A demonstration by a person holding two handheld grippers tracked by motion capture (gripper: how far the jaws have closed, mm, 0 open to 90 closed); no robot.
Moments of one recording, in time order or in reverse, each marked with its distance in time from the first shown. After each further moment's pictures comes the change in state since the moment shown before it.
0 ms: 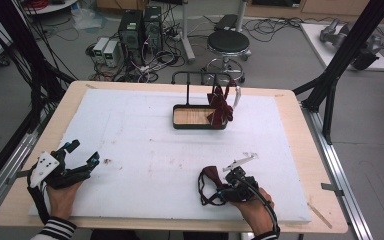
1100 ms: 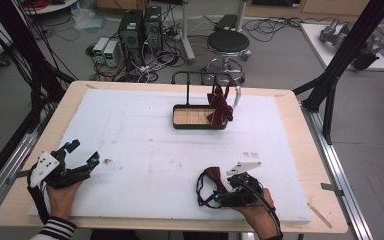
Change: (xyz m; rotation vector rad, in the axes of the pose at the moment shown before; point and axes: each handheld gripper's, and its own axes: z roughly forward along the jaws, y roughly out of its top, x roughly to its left) left arm 0.001 0.000 0.000 0.005 -0.001 0.004; right arm 0.002 -0.012 -0.009 -0.147 -0.018 -0.068
